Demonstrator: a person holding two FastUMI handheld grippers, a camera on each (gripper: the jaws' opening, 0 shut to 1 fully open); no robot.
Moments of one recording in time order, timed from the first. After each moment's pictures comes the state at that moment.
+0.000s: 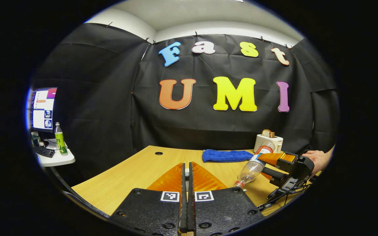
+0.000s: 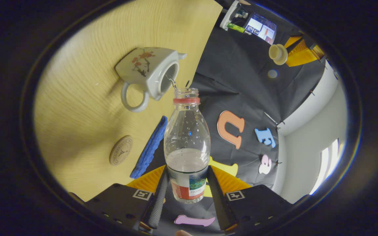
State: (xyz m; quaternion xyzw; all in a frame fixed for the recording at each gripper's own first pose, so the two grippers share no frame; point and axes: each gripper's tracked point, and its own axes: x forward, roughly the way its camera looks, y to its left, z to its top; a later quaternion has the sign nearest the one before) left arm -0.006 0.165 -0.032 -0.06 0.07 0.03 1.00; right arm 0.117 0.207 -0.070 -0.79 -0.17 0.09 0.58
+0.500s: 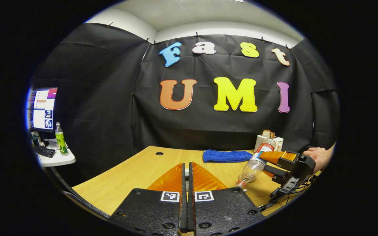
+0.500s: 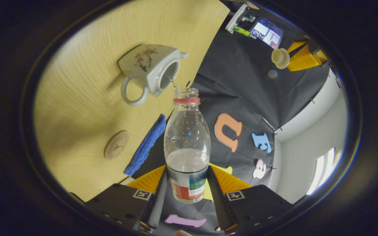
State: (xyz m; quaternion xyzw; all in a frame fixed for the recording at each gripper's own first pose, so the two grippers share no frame) left arm -0.007 0.167 -0.030 -0.06 0.06 0.03 1.00; right arm 0.113 0.206 -0.061 -0.81 -0.18 0.09 0.55
